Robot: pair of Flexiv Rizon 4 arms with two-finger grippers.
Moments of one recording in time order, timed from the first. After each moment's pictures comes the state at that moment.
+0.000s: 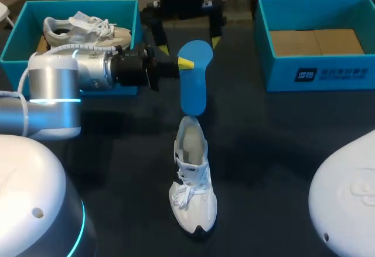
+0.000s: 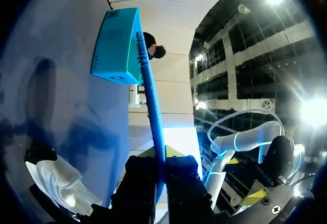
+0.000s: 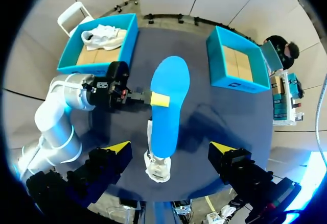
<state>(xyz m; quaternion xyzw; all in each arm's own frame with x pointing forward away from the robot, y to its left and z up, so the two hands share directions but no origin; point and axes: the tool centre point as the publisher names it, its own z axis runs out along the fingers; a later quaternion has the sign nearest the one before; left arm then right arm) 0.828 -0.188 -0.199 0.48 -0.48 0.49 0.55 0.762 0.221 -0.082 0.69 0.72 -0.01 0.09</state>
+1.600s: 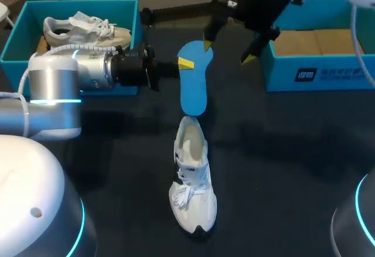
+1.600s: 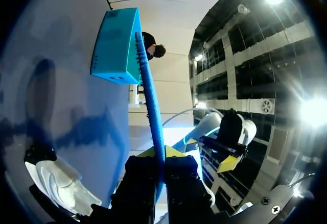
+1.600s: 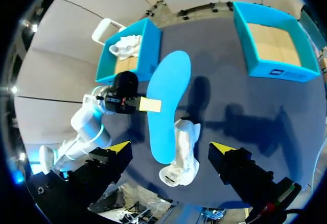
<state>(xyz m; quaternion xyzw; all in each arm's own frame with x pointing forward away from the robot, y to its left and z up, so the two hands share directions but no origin) 0.829 -0.188 -0.199 0.47 -0.48 0.49 0.55 0.782 0.151 -0.118 0.68 0.70 0.19 -0.15</state>
